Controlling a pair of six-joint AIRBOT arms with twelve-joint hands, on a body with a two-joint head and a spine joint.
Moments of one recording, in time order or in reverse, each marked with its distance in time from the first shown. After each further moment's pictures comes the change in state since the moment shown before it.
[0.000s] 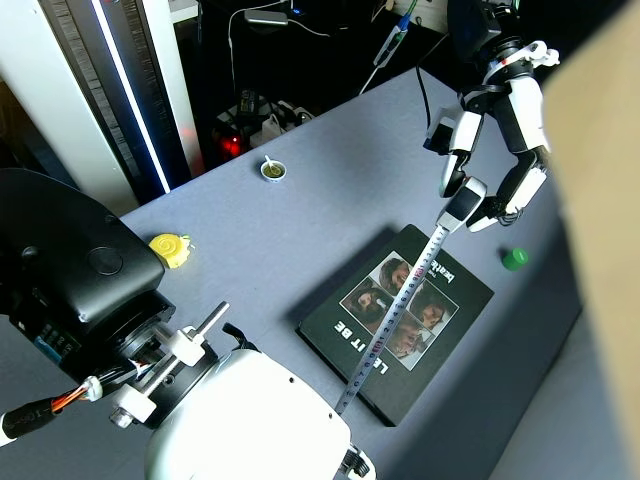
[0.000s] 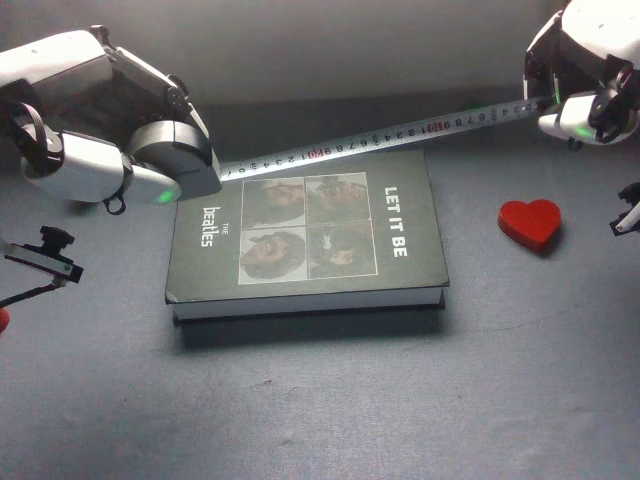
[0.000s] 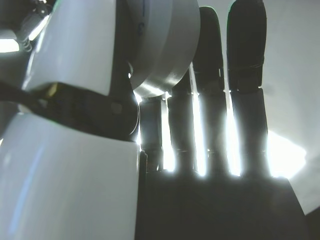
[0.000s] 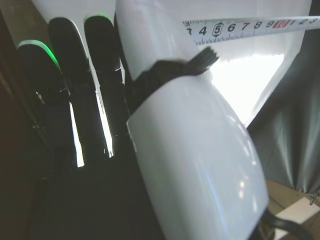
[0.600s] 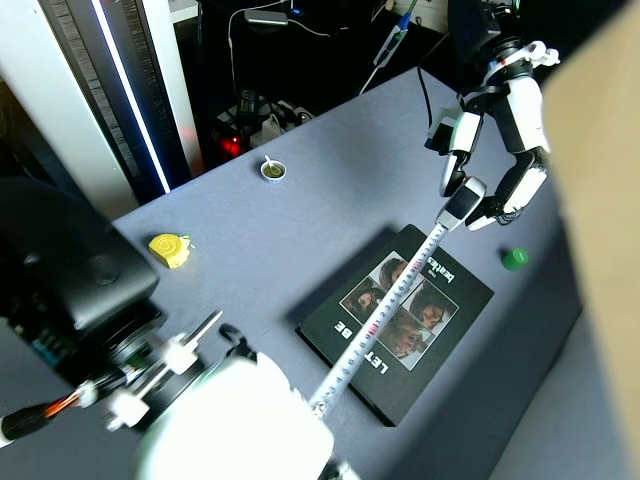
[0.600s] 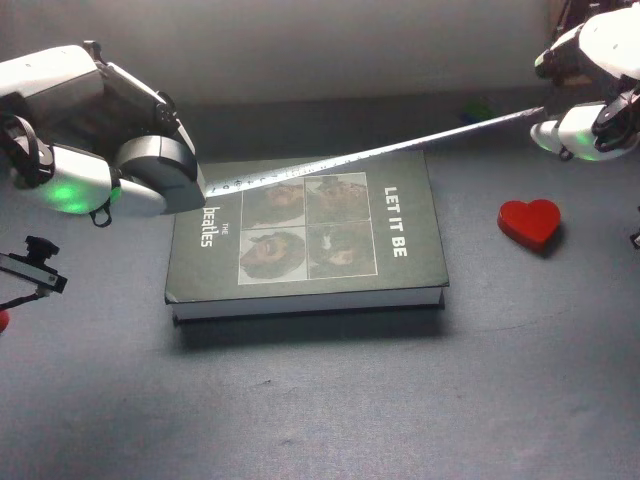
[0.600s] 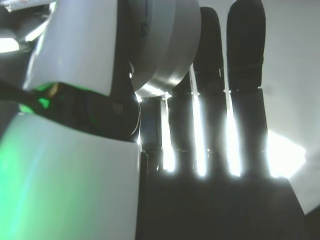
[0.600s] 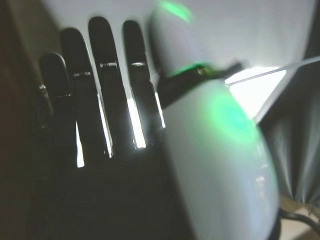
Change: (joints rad) left arm 0.014 0.003 0.008 0.013 0.024 0.004; right arm -0.043 0.004 -0.015 -0.006 0.054 -0.012
